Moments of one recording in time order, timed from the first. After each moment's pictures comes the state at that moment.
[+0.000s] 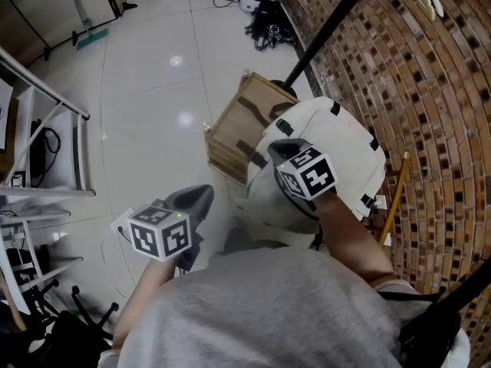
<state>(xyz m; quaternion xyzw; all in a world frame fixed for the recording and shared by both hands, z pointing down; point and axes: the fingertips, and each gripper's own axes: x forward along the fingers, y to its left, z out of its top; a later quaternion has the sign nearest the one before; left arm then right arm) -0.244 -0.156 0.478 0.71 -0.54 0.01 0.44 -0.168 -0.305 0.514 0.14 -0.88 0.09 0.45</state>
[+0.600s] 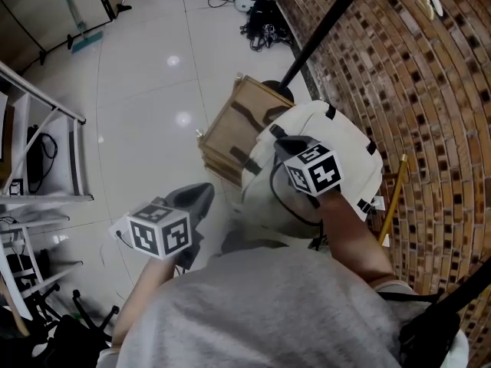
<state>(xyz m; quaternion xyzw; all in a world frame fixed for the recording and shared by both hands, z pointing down) -0.239 -0.187 0.478 0.72 -0.53 0.02 0.44 -0.150 -0.347 0.512 0.17 -0.88 0.10 0.44</state>
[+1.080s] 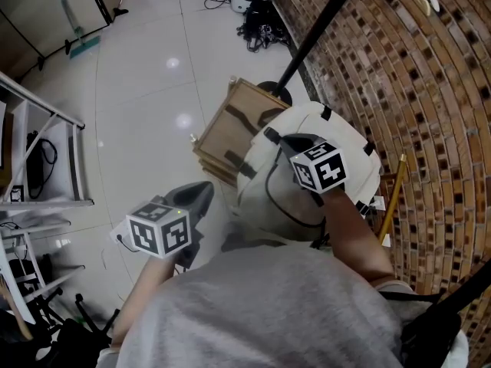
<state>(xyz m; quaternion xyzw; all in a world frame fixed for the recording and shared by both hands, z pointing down) -0.233 -0.208 0.476 0.73 -0.53 0.02 0.44 -0.129 -0.376 0.509 0.20 -0.88 0.11 0.42</state>
